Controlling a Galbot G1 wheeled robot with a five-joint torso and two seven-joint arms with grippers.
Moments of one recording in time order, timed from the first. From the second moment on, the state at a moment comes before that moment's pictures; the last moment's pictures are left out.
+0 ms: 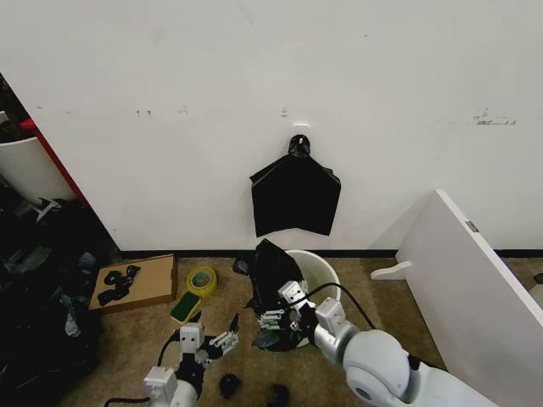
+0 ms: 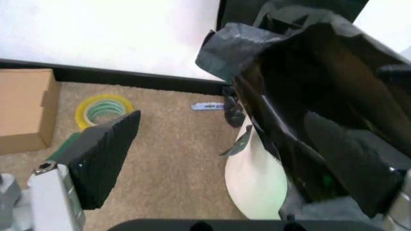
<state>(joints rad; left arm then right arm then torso) 1.65 -1.07 -0.22 -2.14 -0.54 0.09 -0.34 -1.01 0.93 -0.27 2.12 0.40 -0.50 0.22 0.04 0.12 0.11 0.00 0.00</state>
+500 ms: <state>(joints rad) 1.36 -1.05 -0.01 -1.99 -0.72 0.15 -0.35 -1.05 0.89 -0.22 2.15 0.37 -0.51 0.25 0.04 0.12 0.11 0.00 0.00</state>
